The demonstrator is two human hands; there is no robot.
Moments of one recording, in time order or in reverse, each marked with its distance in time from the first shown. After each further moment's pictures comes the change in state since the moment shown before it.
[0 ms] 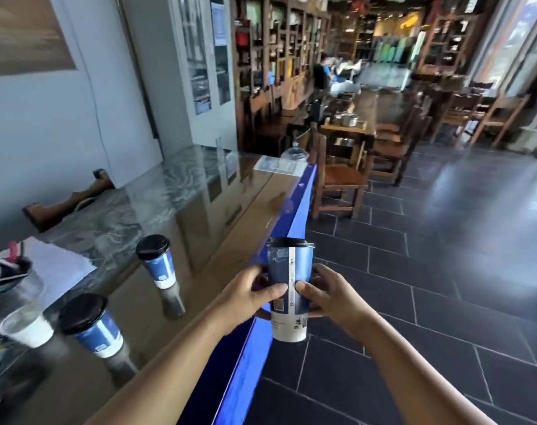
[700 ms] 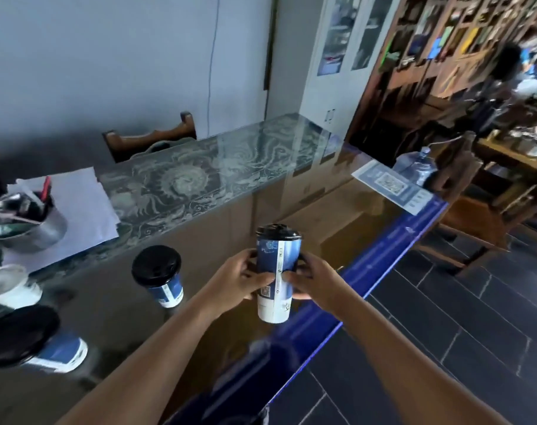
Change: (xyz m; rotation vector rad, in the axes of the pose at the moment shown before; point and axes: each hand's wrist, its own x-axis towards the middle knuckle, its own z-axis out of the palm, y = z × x) left_hand 0.235 -0.047 -0.150 -0.016 0.487 -0.152; right_hand 0.396 -0.011 0.026 -0.303 -0.538 0.067
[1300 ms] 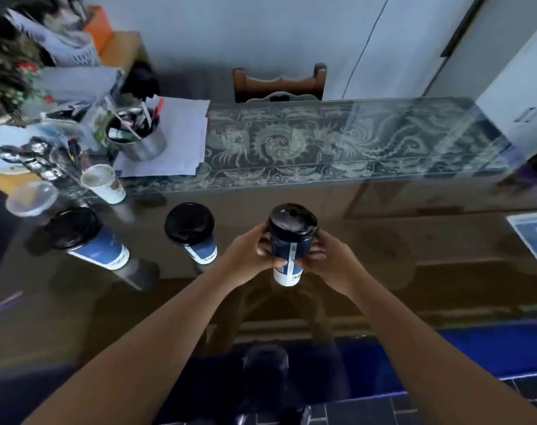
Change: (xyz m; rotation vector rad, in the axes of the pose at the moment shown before) left_hand 0.068 -0.043 -0.015 0.197 0.520 -0.262; right_hand 0.179 -0.002 -0.006 -0.455 -0.469 -0.134
